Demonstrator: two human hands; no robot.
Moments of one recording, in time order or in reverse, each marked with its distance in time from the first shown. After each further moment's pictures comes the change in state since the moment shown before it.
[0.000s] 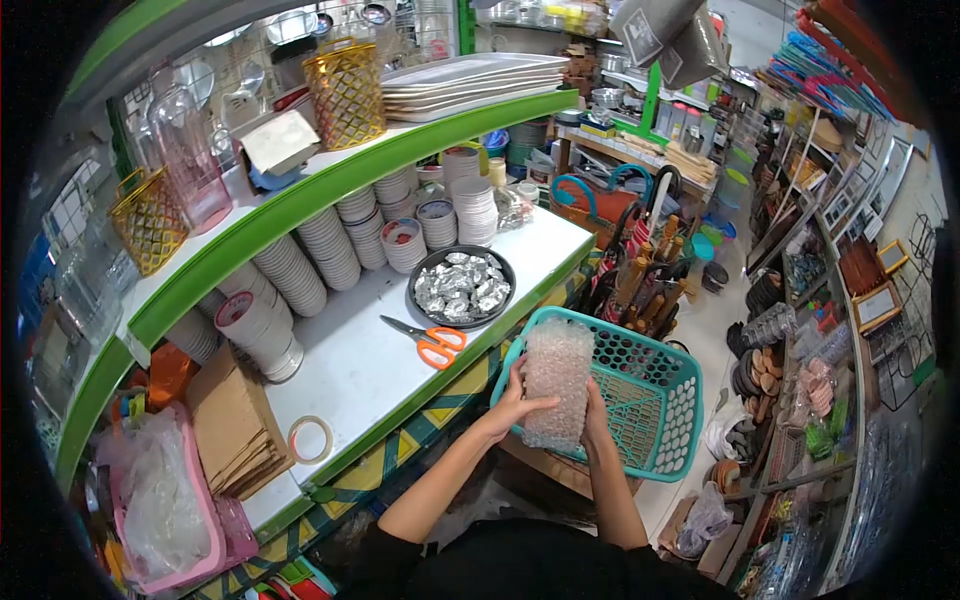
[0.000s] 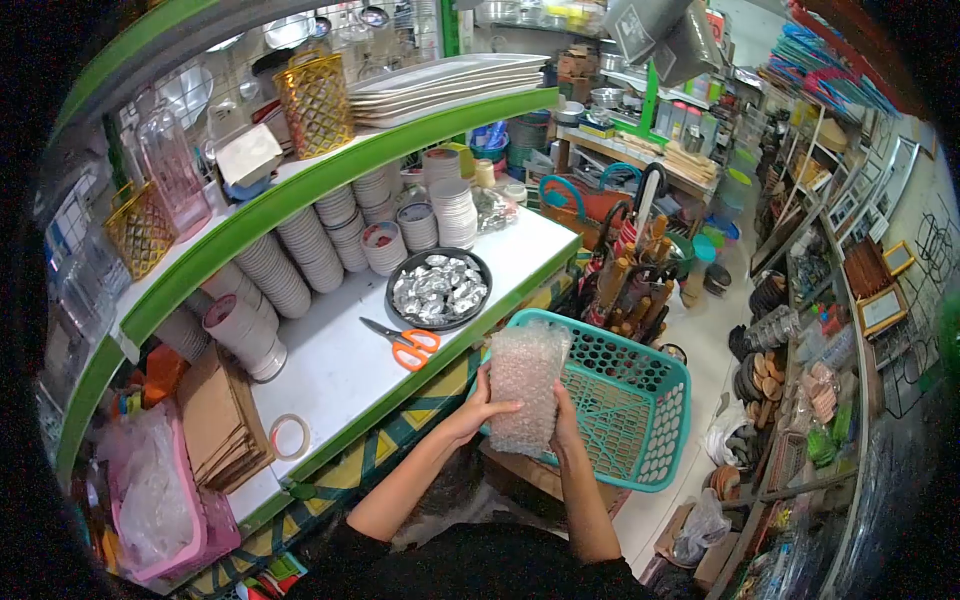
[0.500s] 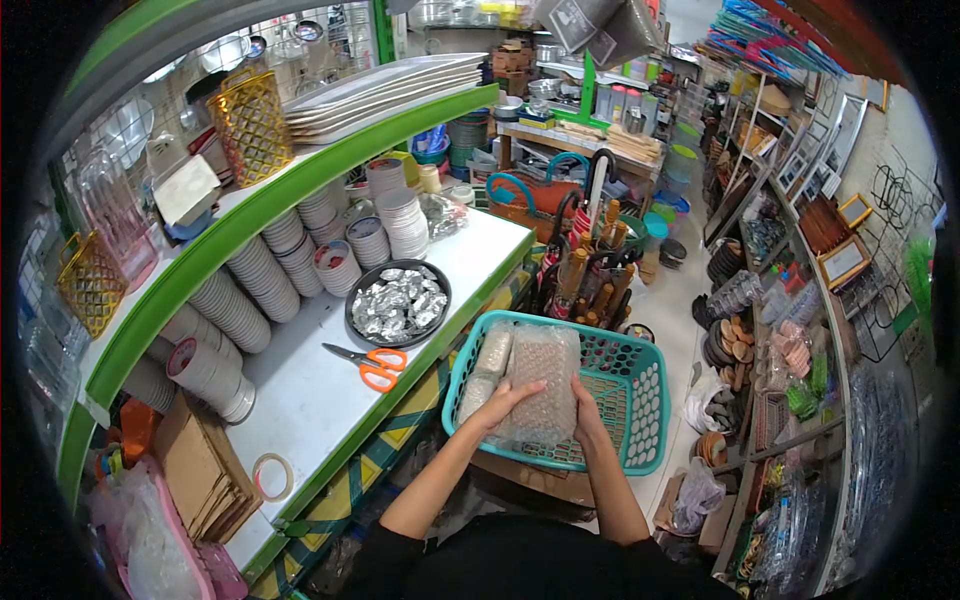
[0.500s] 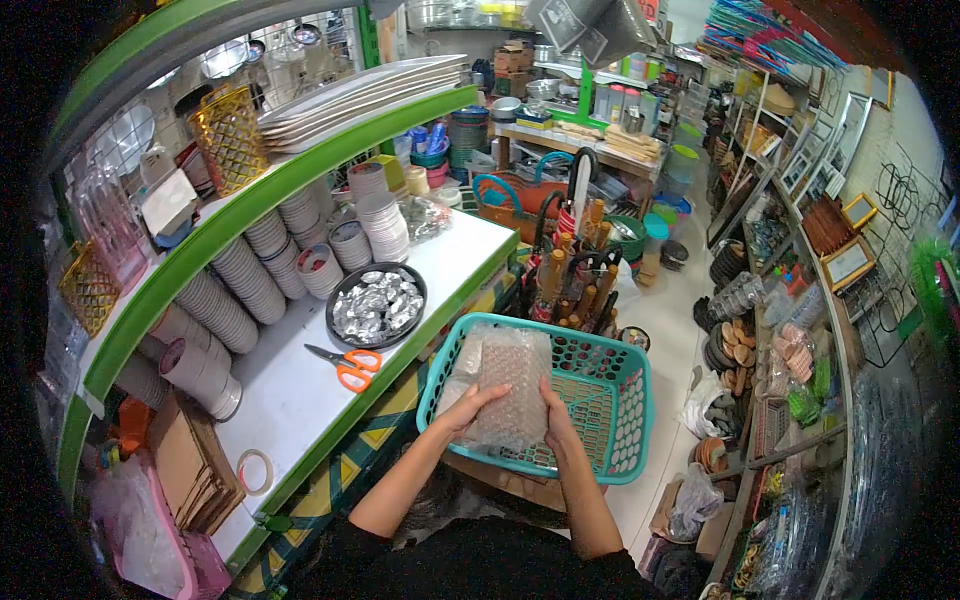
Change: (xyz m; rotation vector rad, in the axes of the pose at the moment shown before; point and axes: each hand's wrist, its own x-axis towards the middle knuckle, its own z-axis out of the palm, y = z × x) left_hand 0.065 -0.034 0.035 -0.088 -0.109 -0.221; right_hand 0.006 -0.032 -0.067 0.009 0.061 0.059
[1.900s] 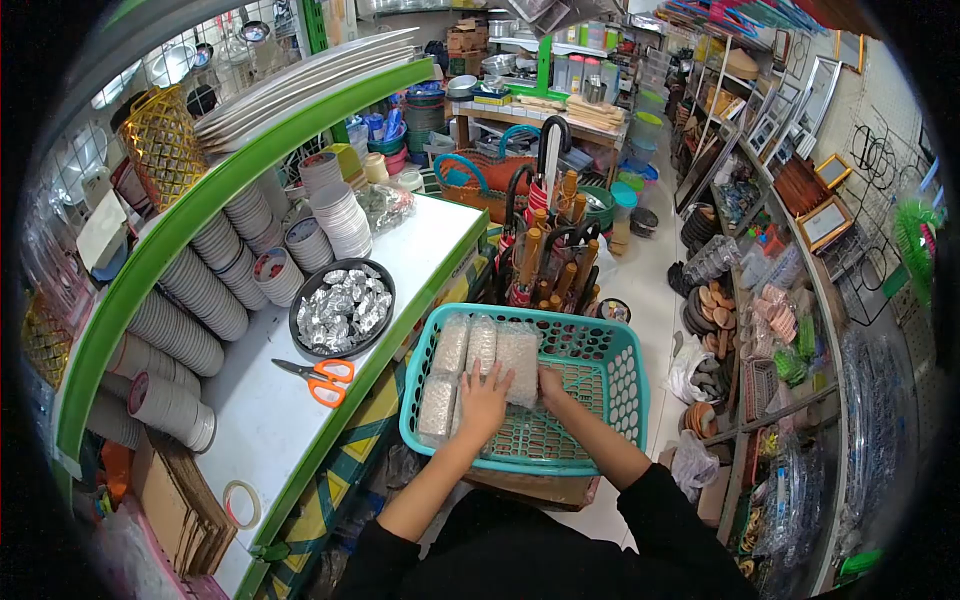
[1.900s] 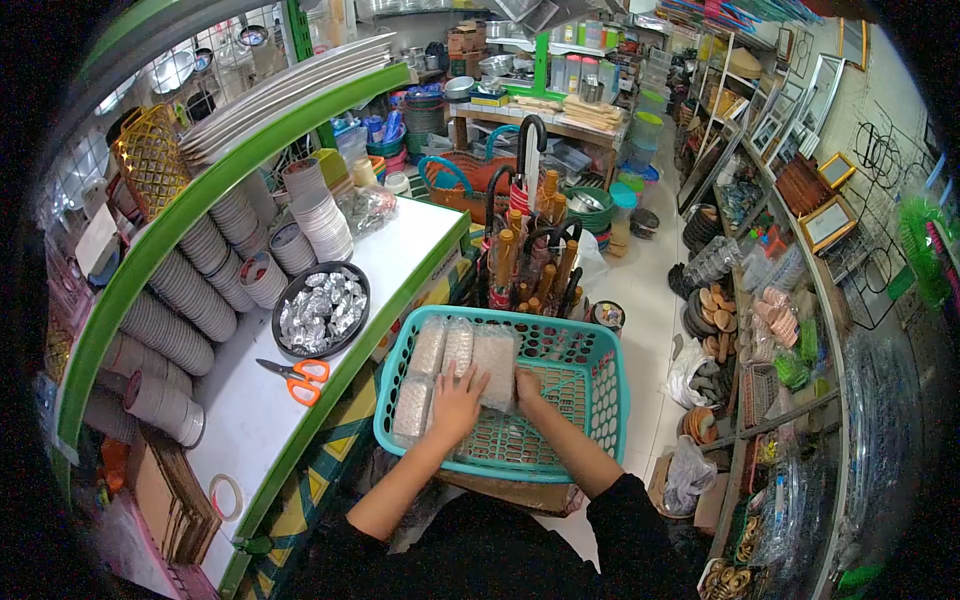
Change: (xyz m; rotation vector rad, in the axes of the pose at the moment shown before) left_hand 0.066 -0.097 -0.016 1.834 0.320 0.484; right_hand 0.145 0.074 -0.132 -0.381 0.396 0.068
